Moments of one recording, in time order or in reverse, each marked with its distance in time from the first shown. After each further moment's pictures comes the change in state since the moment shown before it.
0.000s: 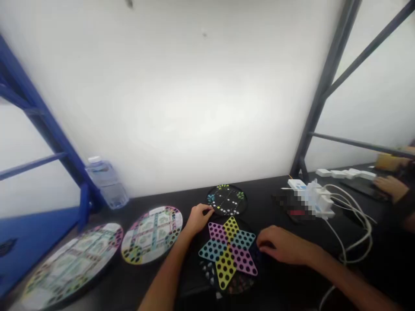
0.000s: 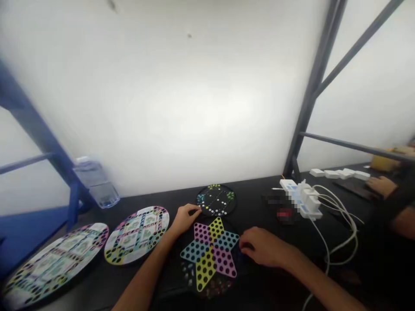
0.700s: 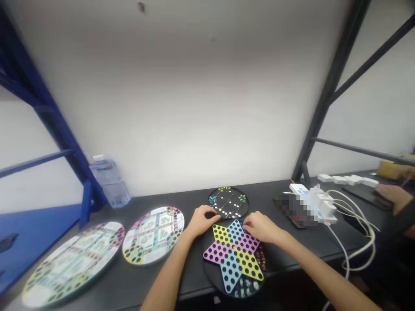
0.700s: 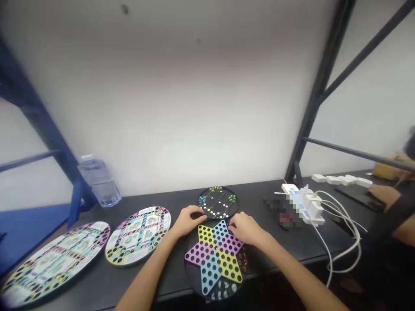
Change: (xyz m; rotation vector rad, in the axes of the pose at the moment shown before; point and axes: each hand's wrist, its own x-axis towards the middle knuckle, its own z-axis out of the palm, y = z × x) left_hand -0.004 0.011 -0.008 -0.059 -0.050 0.015; right_hand 0.083 0.006 0.020 -0.228 -0.012 0.248
